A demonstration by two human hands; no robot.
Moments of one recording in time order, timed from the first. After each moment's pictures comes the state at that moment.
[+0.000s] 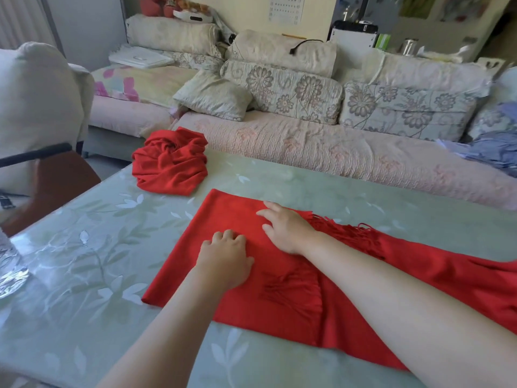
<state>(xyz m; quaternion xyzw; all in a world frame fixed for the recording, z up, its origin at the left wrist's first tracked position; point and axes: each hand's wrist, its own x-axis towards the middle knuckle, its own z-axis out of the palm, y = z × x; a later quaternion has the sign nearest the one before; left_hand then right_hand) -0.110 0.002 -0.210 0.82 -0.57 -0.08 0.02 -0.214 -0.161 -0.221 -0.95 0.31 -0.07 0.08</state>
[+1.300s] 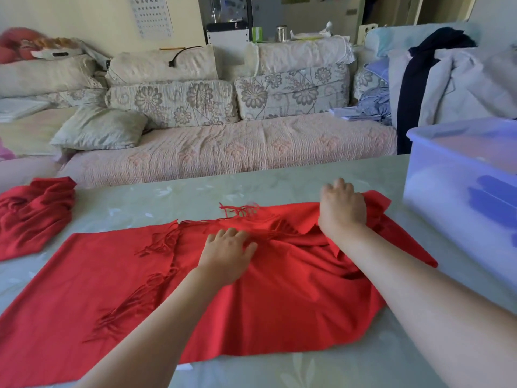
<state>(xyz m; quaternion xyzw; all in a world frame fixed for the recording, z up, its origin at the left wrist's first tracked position) -0.372 -0.148 -0.214 0.71 -0.70 -0.01 0.08 -0.602 -0.233 -0.170 -0.72 0.66 -0.15 -0.15</state>
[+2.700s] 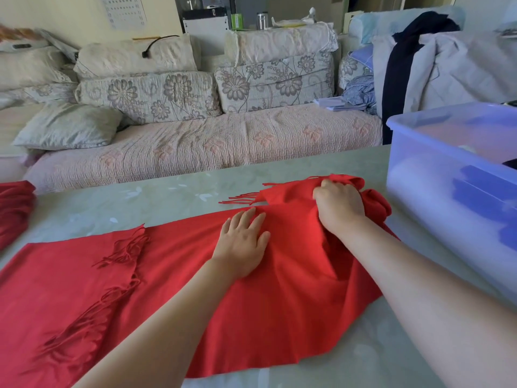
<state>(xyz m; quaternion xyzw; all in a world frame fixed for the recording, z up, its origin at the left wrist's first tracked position) -0.441 -0.206 -0.235 0.65 -0.75 -0.01 0.11 -0.657 -0.277 -0.187 -0.78 0.60 -0.06 -0.16</state>
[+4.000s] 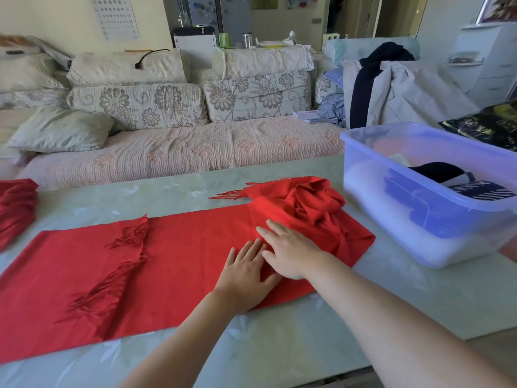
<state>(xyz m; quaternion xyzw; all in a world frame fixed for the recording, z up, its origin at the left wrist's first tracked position) -0.496 -0.076 -0.236 0.63 -0.77 -0.07 0.07 -0.643 -0.126 -0.195 -0.87 0.49 -0.04 0.09</state>
